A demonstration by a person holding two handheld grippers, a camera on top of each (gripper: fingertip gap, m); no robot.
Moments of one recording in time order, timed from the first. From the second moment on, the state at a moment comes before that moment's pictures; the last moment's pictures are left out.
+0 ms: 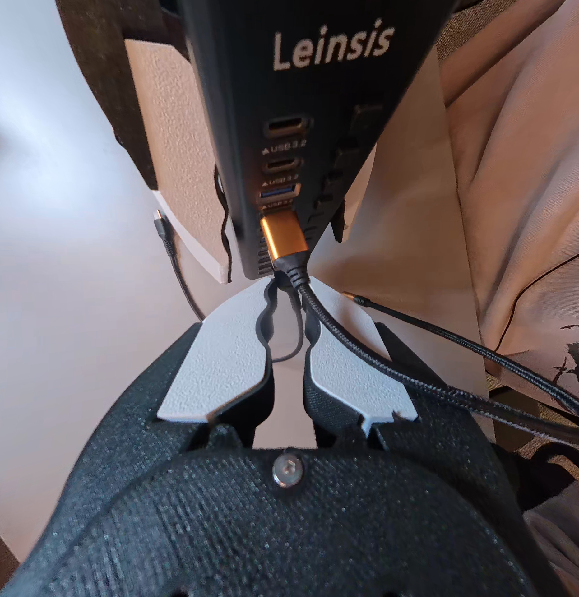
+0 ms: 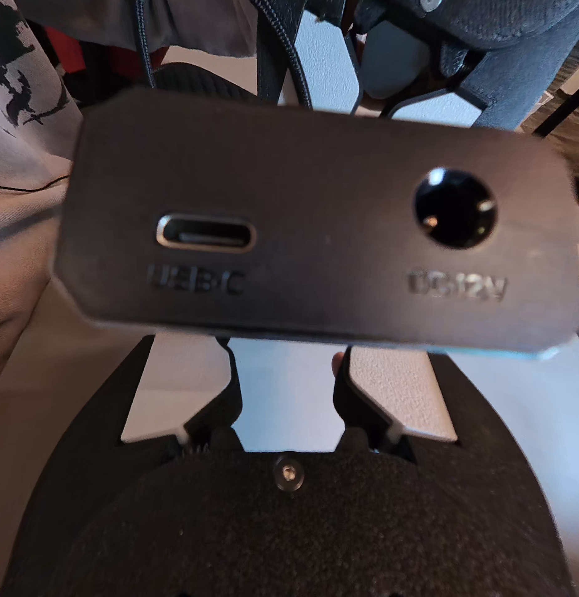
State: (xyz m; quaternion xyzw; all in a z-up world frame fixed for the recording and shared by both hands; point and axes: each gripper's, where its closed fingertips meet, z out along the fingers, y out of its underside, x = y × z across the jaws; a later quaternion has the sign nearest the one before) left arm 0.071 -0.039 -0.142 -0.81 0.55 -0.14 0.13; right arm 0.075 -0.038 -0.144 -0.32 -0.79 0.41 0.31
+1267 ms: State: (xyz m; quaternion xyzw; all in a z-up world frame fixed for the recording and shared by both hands) left arm 0.056 -0.043 -0.106 -0.83 0.53 -0.06 0.17; right arm 0.071 -0.033 -0.164 -0.35 -0.83 0.35 0.28
